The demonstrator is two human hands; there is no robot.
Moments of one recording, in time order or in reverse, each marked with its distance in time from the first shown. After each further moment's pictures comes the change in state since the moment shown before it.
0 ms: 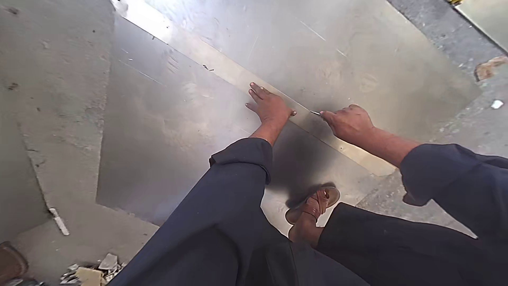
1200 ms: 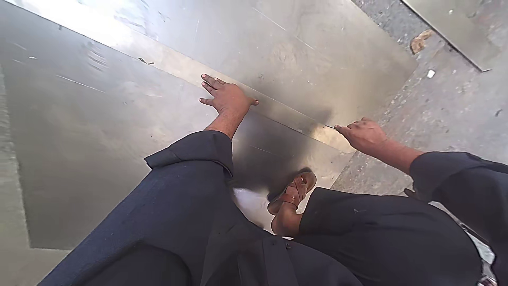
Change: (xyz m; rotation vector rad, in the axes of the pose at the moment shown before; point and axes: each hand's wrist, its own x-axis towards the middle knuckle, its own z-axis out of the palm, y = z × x) left_hand 0.000 0.006 0.000 0.022 0.027 -0.023; right_hand -0.169 0.062 0.060 -0.094 -0.163 0.132
